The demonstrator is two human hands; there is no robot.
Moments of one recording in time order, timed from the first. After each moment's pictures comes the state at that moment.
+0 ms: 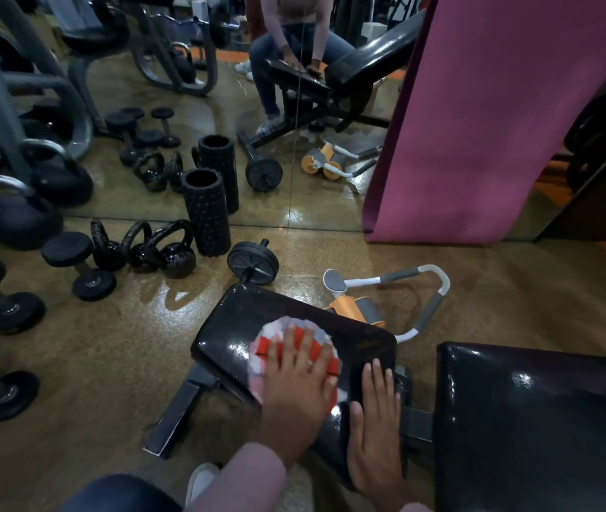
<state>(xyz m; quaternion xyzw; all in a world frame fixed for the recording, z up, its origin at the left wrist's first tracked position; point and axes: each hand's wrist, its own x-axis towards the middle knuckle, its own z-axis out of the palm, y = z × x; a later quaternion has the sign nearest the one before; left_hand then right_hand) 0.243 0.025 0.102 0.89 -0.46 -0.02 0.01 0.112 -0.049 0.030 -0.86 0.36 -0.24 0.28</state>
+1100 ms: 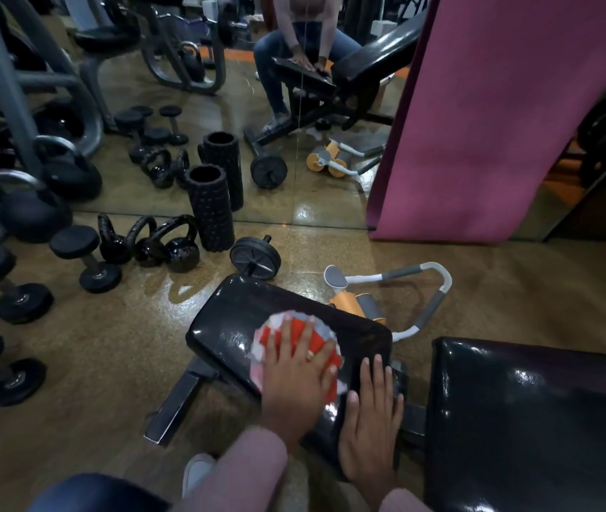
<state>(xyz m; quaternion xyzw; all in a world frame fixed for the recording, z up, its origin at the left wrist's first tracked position) 0.234 0.015 0.094 0.88 -0.46 0.06 0.05 0.111 -0.048 0.025 -0.84 0.42 -0.24 0.25</state>
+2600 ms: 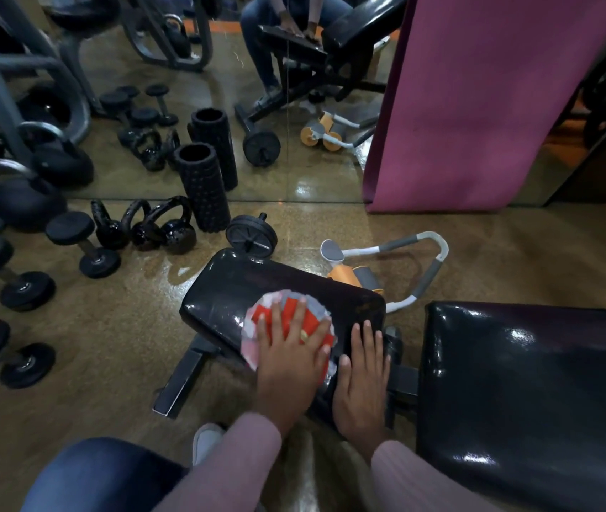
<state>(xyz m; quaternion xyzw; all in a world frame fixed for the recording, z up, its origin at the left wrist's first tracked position) 0.214 0.024 0.085 0.89 -0.45 0.05 0.04 0.109 -0.050 0.029 -0.84 0.40 -0.22 0.31</state>
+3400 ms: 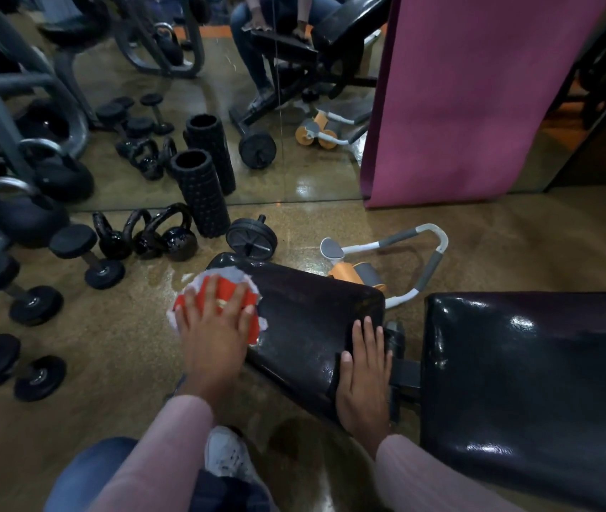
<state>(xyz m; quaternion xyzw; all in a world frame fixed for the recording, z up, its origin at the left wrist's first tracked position) 0.292 0.077 0.100 0.95 -0.28 0.07 0.12 0.107 -0.047 0.033 -0.83 0.40 -0.20 0.32</state>
